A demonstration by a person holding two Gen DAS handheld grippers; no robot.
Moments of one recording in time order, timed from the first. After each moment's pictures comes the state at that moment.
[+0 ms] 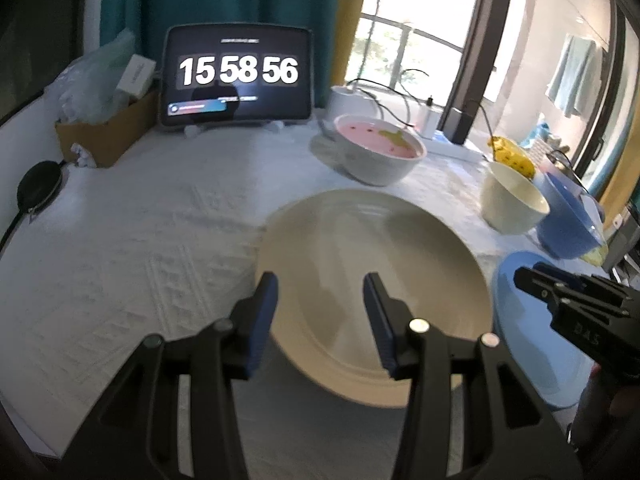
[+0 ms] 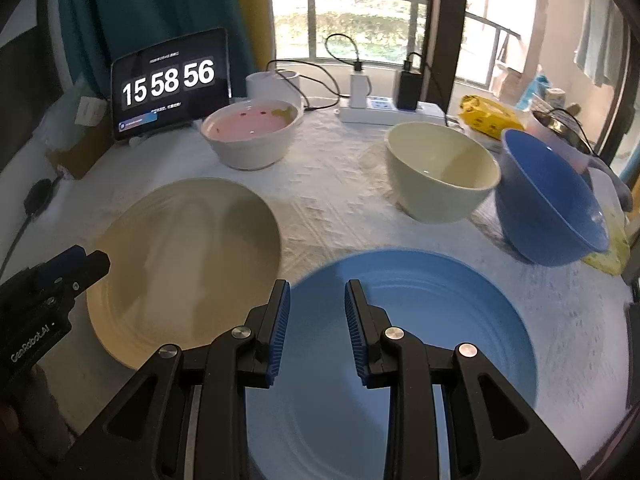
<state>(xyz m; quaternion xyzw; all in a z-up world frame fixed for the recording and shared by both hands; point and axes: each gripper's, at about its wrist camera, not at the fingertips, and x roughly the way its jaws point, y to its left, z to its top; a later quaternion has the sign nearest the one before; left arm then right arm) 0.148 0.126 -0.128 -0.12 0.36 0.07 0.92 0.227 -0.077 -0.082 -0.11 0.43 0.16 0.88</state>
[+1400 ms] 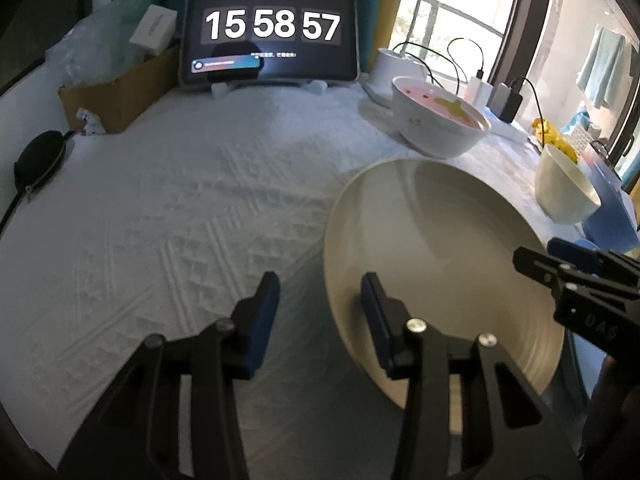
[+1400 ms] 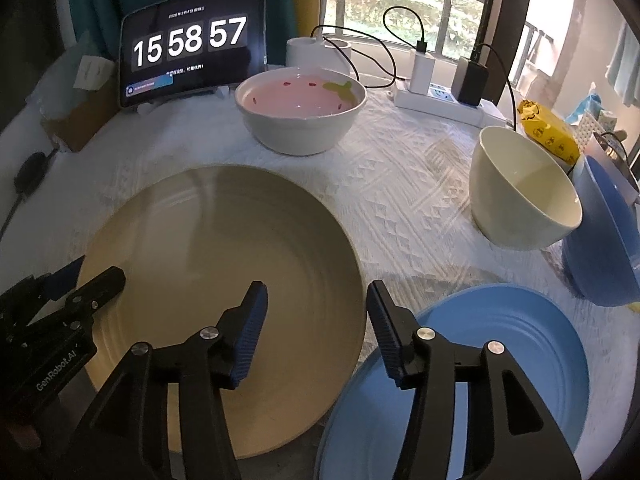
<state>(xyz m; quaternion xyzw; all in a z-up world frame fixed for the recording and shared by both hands) 0.171 0.158 -0.164 -0.12 0.41 0.10 0.90 0.258 -0.019 -0.111 -0.14 0.47 0.18 0.85</state>
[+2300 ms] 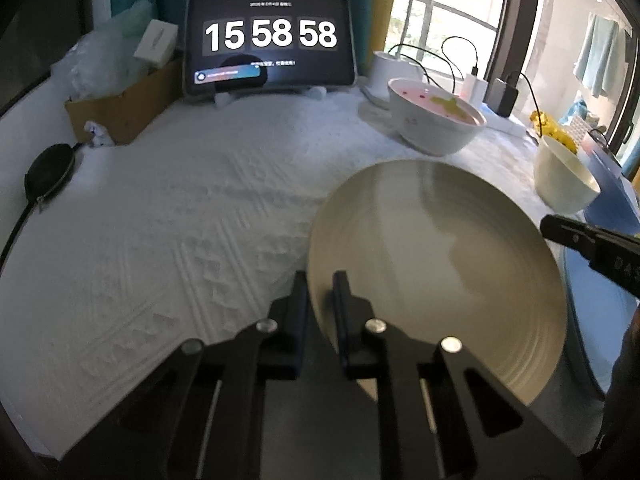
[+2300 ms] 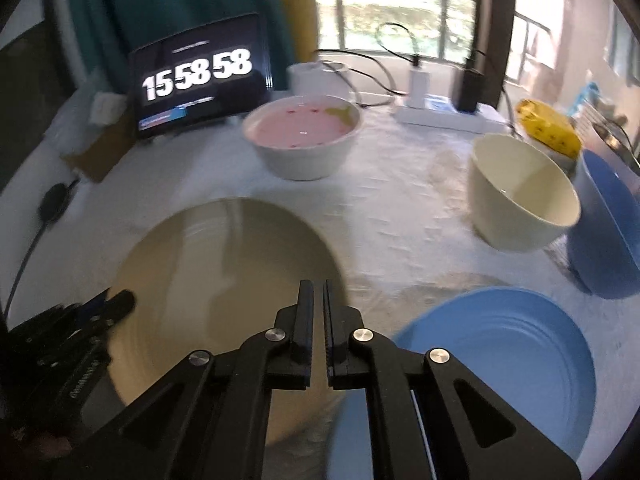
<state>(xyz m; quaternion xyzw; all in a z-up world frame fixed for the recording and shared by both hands) 0.163 0.154 -0.161 -0.09 0.40 0.11 0.90 0.260 -0.037 -0.101 -0.09 0.46 0.19 0.86</state>
